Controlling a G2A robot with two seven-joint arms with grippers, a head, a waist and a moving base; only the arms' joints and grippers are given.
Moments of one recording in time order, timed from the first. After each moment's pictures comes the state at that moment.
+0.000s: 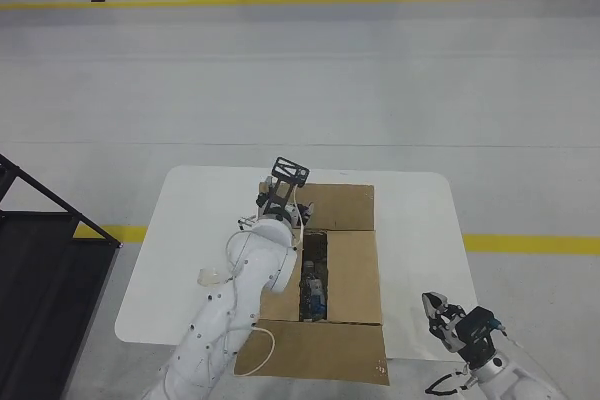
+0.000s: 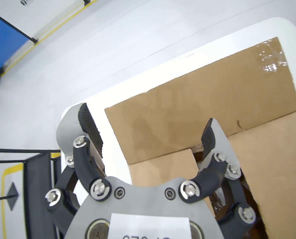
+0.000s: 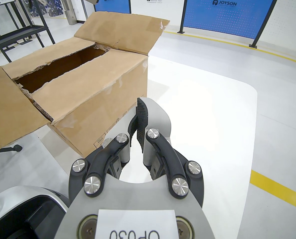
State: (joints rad) left arm 1.04 -1.48 -1.05 -1.65 1.65 0.15 -0.87; right arm -1.89 -1.05 1.54 -1.65 -1.33 -0.45 -0.46
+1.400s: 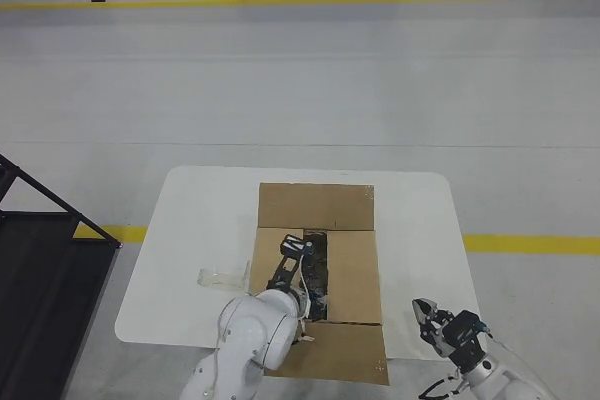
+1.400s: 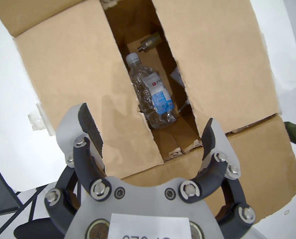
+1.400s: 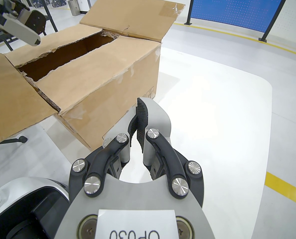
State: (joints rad) left arm 1.35 -1.47 -0.97 -1.96 1.54 0.16 -1.30; right arm -1.89 -1.06 1.51 -1.64 -1.35 -0.45 -0.43
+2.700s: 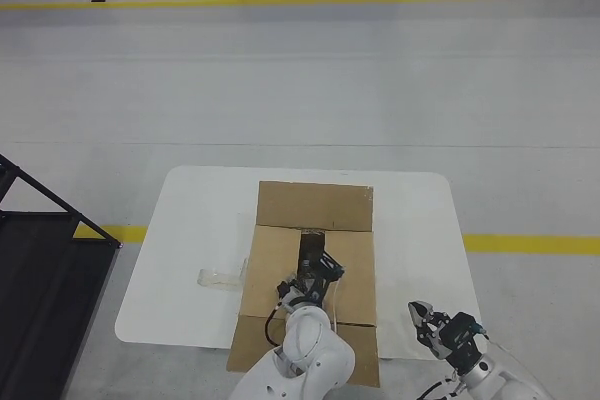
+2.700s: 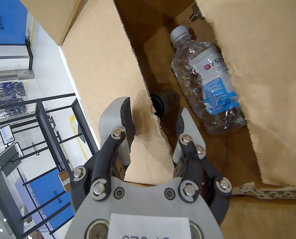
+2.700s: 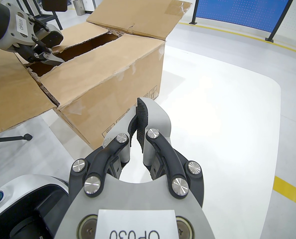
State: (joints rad) left arm 1.28 -1.56 -0.74 -1.68 2.19 0.13 -1.40; right arm -1.89 -1.06 1.49 -1.63 -1.36 -0.47 -0.44
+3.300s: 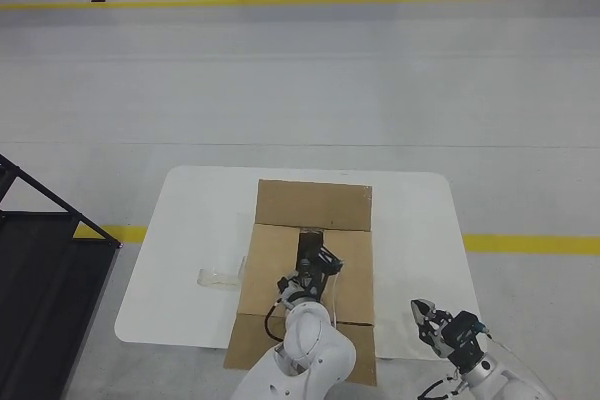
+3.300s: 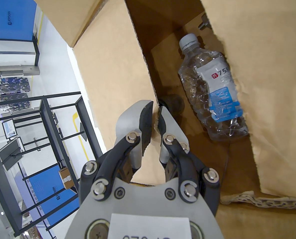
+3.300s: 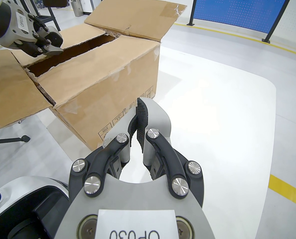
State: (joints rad) left arm 1.30 -1.59 -0.79 -1.68 2.26 0.14 -1.36; right arm -1.89 -1.06 1.50 -1.64 -1.36 -0.46 -0.44
